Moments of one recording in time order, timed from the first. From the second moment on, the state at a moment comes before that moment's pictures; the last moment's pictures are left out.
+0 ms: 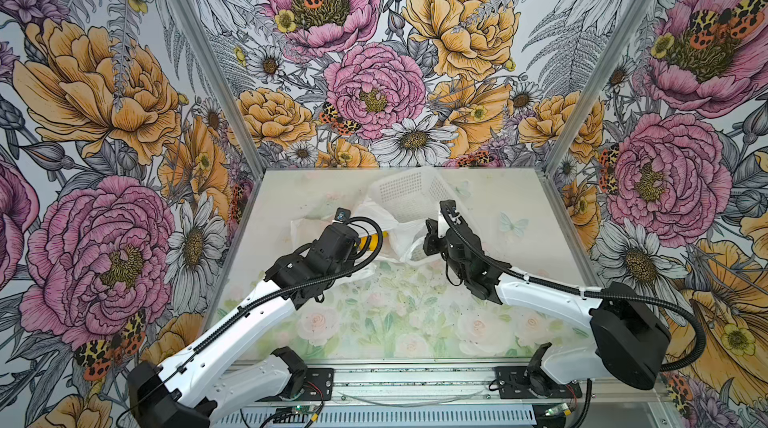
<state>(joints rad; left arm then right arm) -0.68 0.98 0.96 -0.78 -0.48 -0.27 0.76 1.38 0.77 0.34 0.36 0.27</state>
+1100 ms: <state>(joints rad) -0.47 0.96 0.95 -0.60 -0.19 -0.48 0.99 1.86 1.16 0.24 0.25 0.24</state>
